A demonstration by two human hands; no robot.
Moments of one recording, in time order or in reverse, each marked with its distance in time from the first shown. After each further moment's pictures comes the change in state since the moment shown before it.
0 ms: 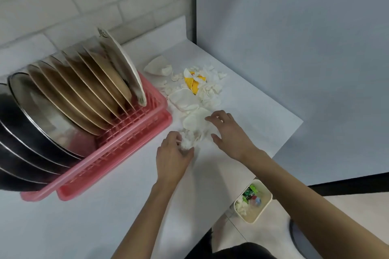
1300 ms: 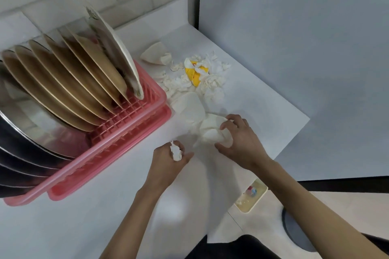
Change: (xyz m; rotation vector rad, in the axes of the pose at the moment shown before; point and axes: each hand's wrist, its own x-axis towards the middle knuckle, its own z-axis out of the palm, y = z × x) left_hand -0.004 -0.009 -0.020 -0.239 -0.219 -0.071; right_hand -0.020 0.017 0.007 0.002 0.004 0.141
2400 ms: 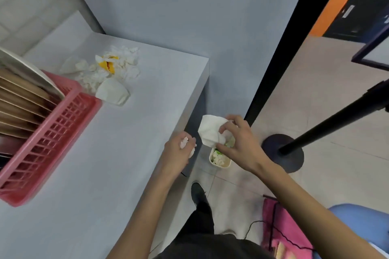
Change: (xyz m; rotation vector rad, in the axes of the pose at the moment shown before) left_hand -0.158 0.039 0.128 0.091 -0.405 0.130; right_hand -0.294 0.039 -0.005 0.337 0.330 0.339
